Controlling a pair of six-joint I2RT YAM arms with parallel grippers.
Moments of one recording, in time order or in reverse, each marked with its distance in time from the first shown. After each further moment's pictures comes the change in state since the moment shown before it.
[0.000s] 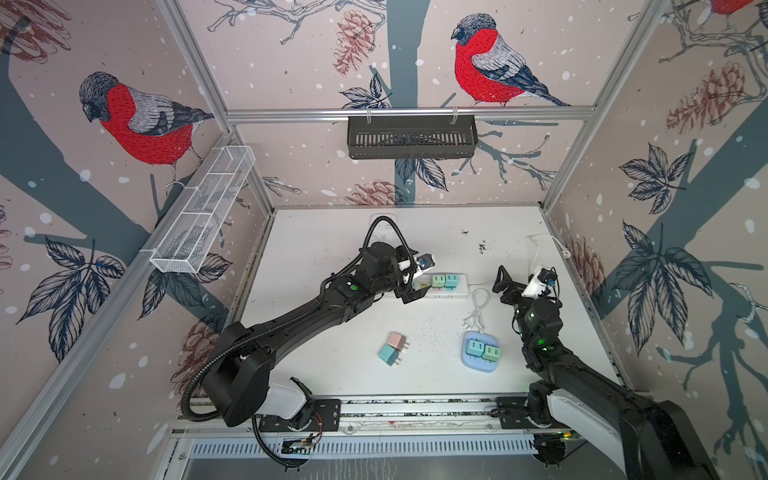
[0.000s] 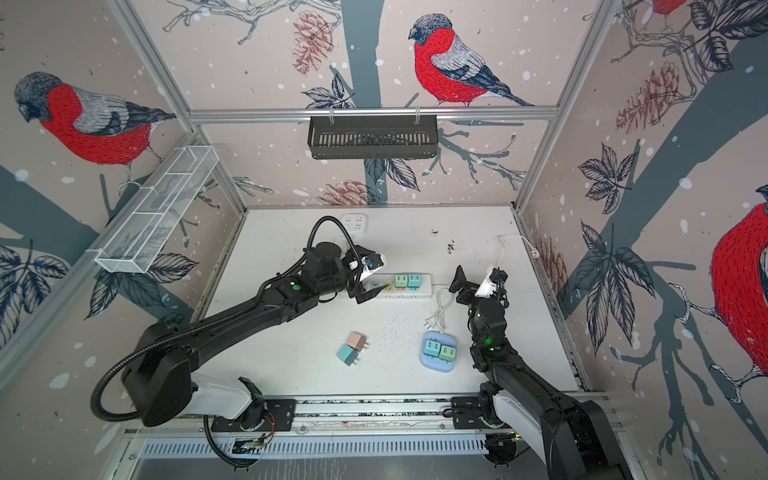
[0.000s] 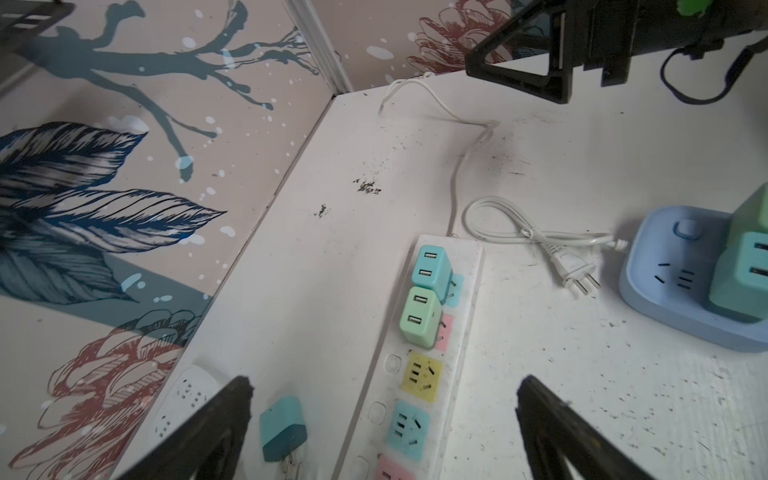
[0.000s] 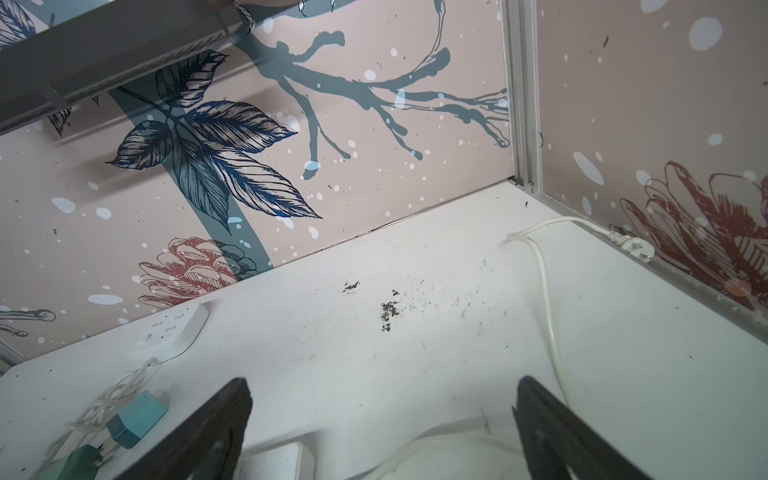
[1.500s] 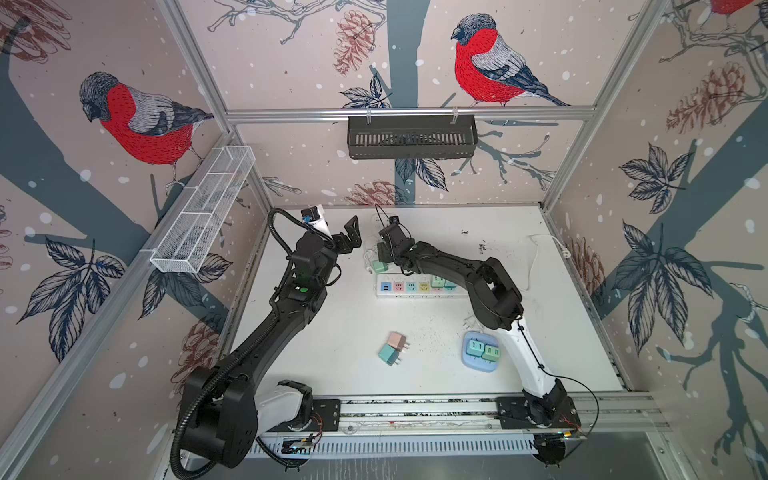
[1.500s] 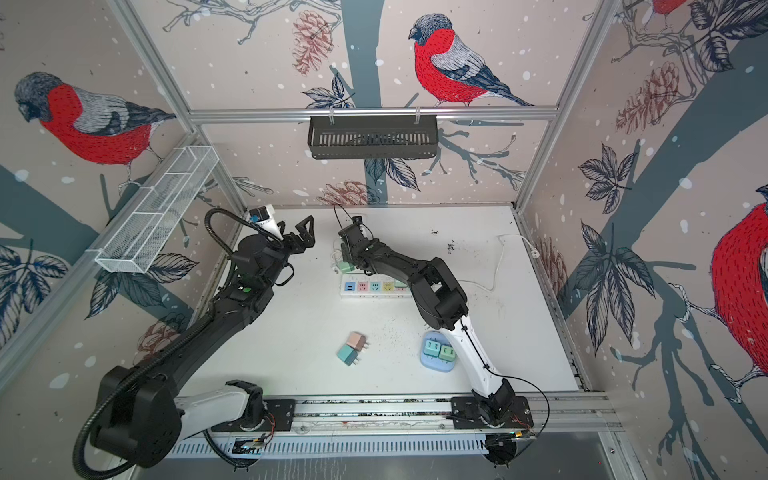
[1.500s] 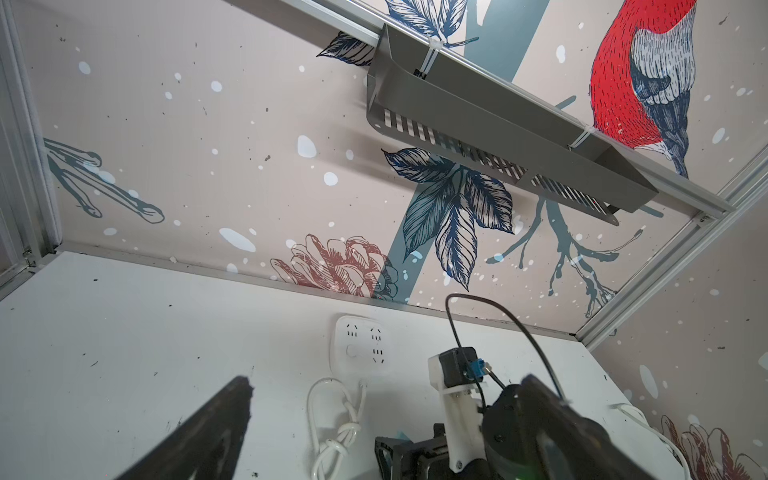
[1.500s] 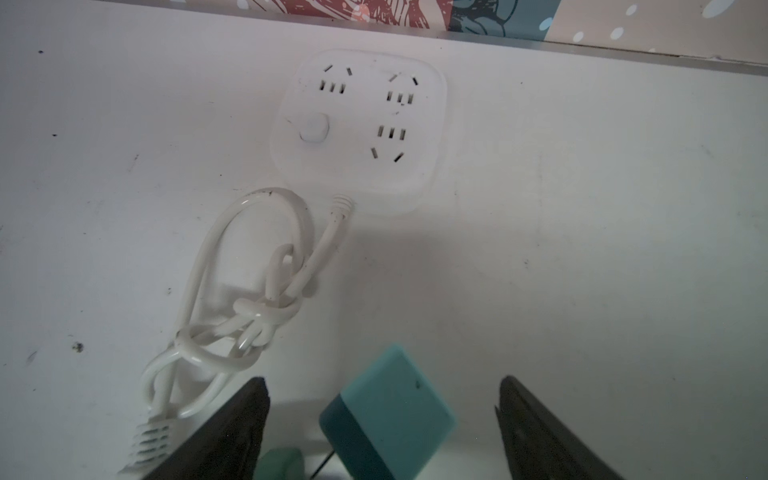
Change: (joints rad) left arm 0.414 -0.184 -0.138 0.309 -0.309 -0.914; right arm 0.517 1.442 1.748 -1.017 0.073 0.053
